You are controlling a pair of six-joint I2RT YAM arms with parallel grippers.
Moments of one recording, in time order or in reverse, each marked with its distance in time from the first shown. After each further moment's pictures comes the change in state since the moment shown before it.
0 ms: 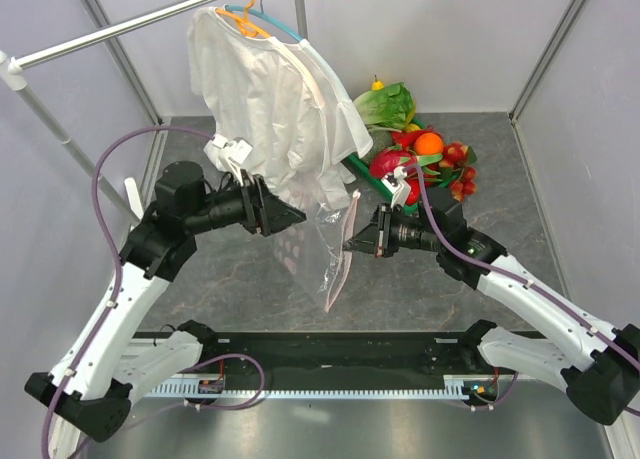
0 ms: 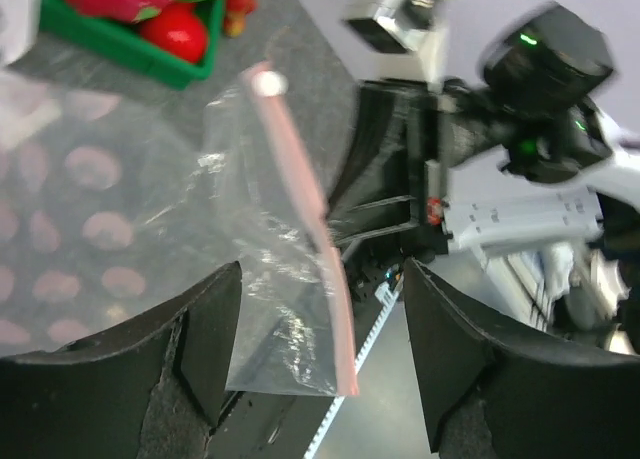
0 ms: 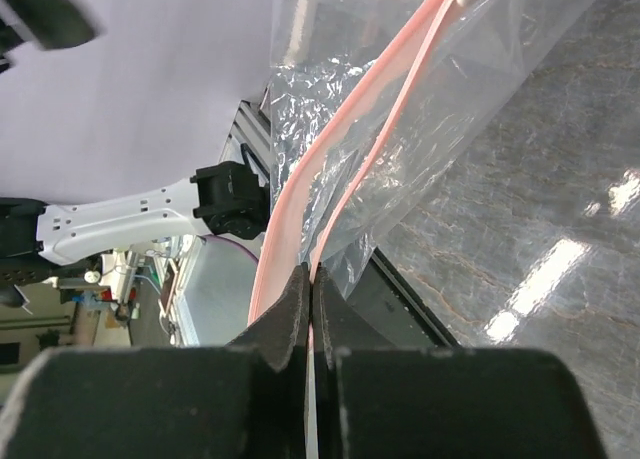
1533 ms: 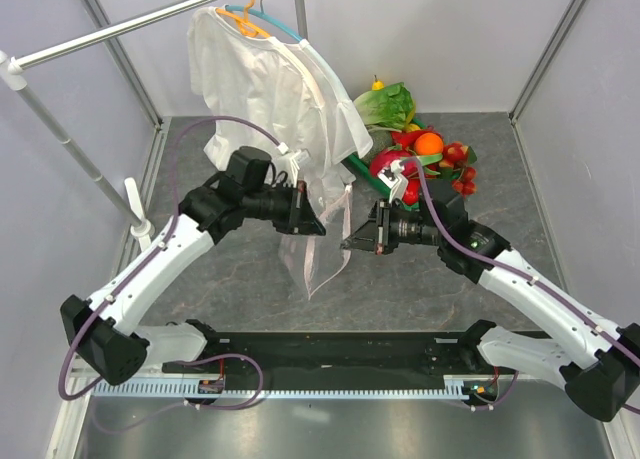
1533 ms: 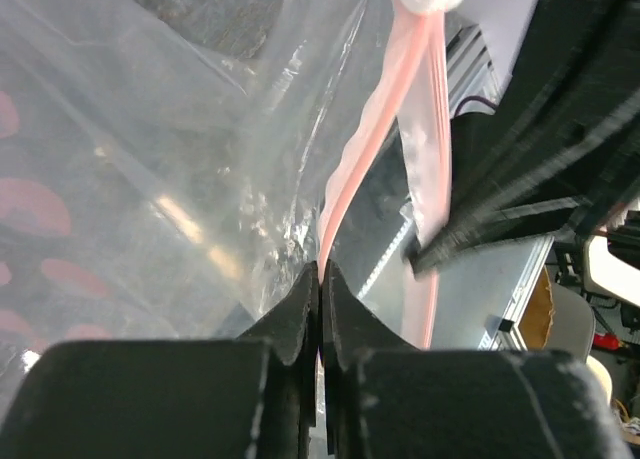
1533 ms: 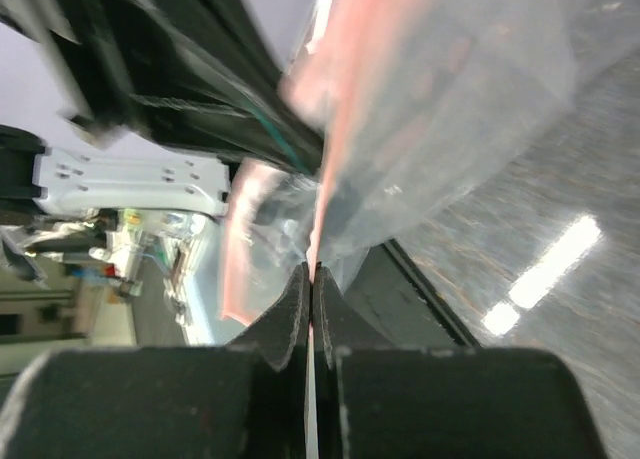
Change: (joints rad) left arm -0.188 0.322 0.140 -0.180 -0.039 0.114; right arm 0.011 0.023 0.078 -0.047 -0.047 -0.002
